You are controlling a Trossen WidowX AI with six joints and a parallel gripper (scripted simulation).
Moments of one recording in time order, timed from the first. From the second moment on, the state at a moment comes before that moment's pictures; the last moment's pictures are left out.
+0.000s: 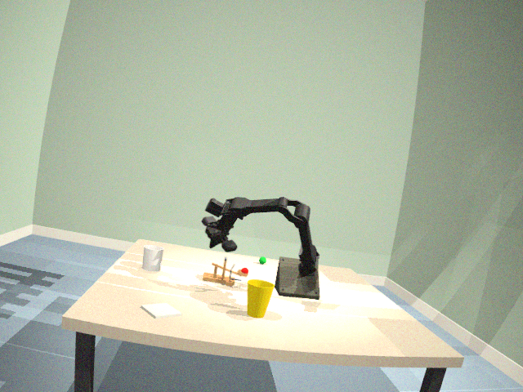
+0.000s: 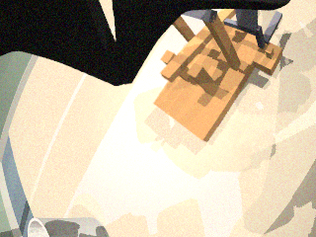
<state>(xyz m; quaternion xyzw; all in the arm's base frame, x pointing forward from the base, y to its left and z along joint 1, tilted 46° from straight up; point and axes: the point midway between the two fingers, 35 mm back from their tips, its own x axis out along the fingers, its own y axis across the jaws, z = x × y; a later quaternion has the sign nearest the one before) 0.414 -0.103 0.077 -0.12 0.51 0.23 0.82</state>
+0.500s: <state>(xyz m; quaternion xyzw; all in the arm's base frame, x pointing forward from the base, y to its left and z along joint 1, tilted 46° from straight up) 0.349 -0.066 0.073 -0.29 0.55 0.34 0.71</state>
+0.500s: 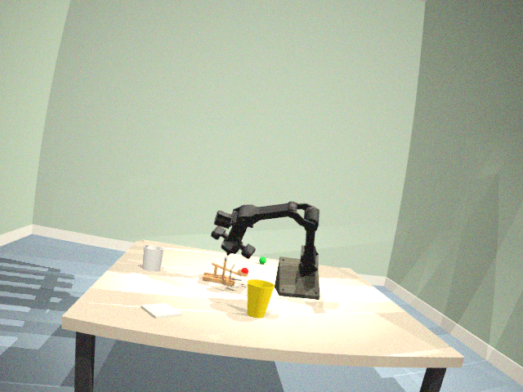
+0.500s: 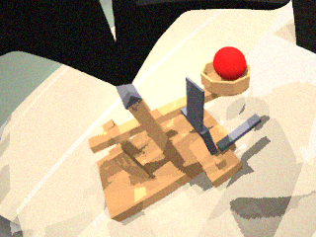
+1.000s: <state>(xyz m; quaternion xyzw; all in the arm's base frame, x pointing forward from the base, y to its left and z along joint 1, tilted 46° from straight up) 0.286 -0.046 0.073 -0.42 0.55 0.45 0.56</state>
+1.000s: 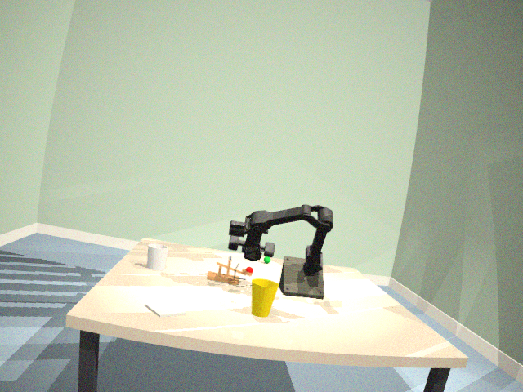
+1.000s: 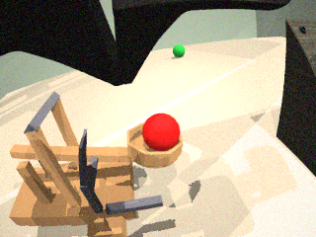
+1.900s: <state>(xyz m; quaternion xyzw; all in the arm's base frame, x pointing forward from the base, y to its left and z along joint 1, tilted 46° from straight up) 0.288 -0.025 0.052 -0.43 0.55 0.46 0.55</state>
